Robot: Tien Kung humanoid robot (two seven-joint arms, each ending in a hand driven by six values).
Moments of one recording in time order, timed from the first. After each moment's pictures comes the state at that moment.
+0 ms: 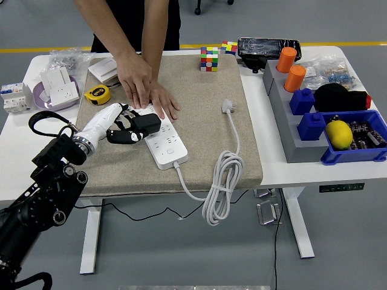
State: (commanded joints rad) left arm -0.44 0.04 -1.36 -0.94 2.13 -0.05 -0.08; right arm 0.16 -0.30 0.22 0.42 0.05 -0.53 -0.06
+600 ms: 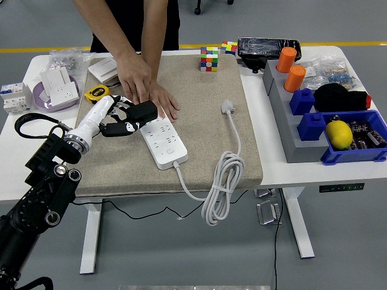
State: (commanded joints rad) left arm -0.38 0.01 -1.47 -1.08 1.96 -0.06 -0.07; right arm 0.15 -0.30 0.23 0.42 0.05 -0.53 -0.06
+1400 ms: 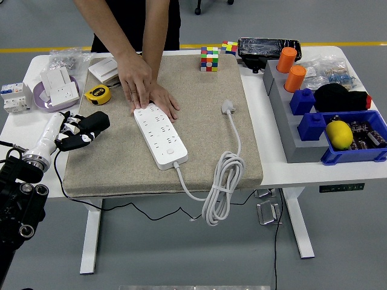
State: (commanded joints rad) left arm -0.29 0.06 -1.62 -0.97 2.06 0.00 -0.09; right arm 0.15 -0.30 0.23 0.42 0.05 -0.53 -0.06
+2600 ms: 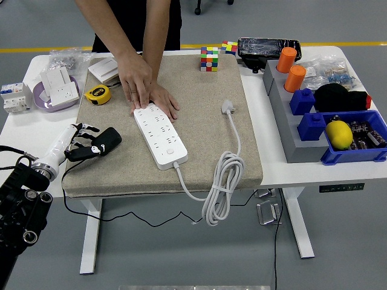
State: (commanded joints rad) left arm -0.28 0.06 -1.62 -0.95 2.07 -0.07 -0.13; right arm 0.15 -0.30 0.23 0.42 0.05 -0.53 -0.06
